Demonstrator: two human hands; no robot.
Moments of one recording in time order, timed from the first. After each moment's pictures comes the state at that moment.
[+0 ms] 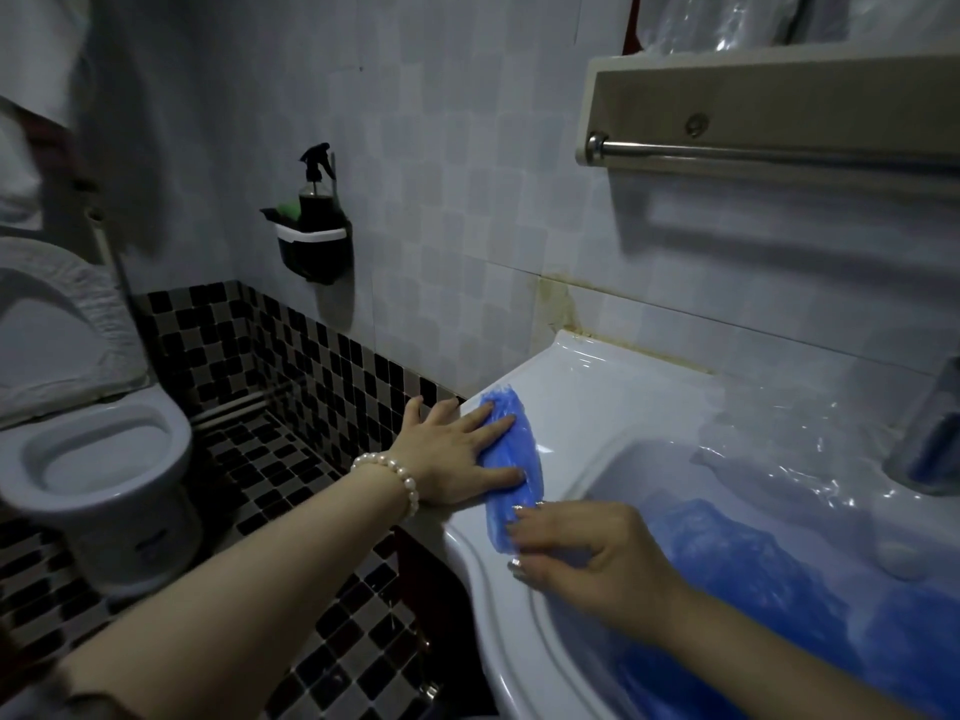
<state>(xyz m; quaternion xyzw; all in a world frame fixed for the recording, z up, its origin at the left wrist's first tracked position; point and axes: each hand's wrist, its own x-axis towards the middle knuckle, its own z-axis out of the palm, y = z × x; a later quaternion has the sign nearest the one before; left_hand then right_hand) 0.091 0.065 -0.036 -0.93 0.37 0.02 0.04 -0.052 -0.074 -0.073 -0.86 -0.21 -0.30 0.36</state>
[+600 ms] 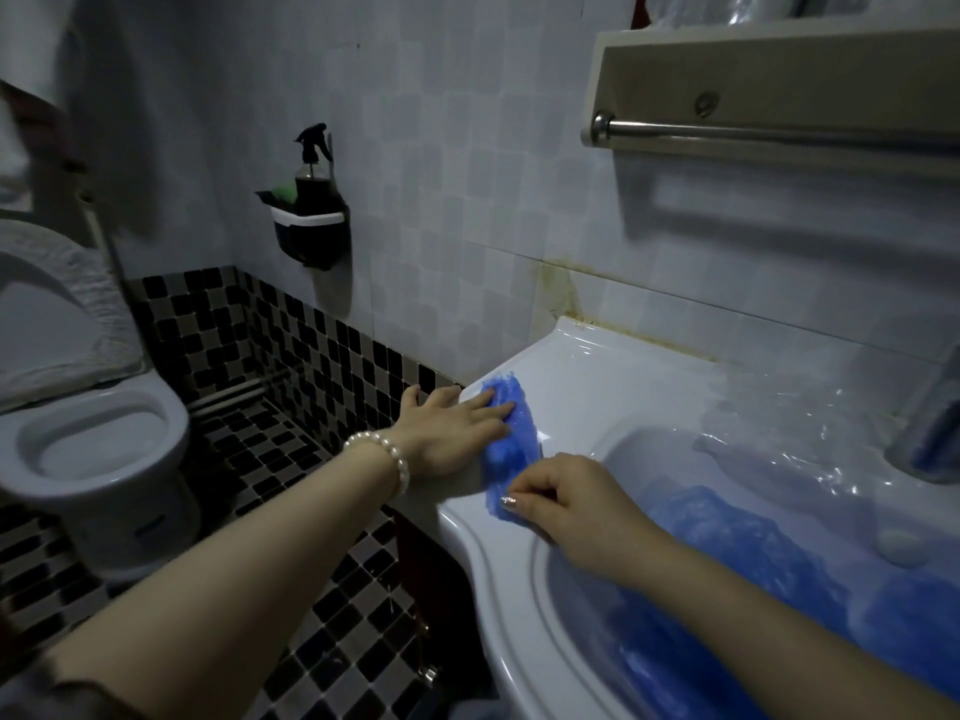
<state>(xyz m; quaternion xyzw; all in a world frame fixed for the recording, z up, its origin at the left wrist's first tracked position) 0.094 0.069 -0.033 -0.93 0.32 0.10 -0.14 -0.033 -0.061 -0.044 -0.93 -0.05 -0.10 0.35</state>
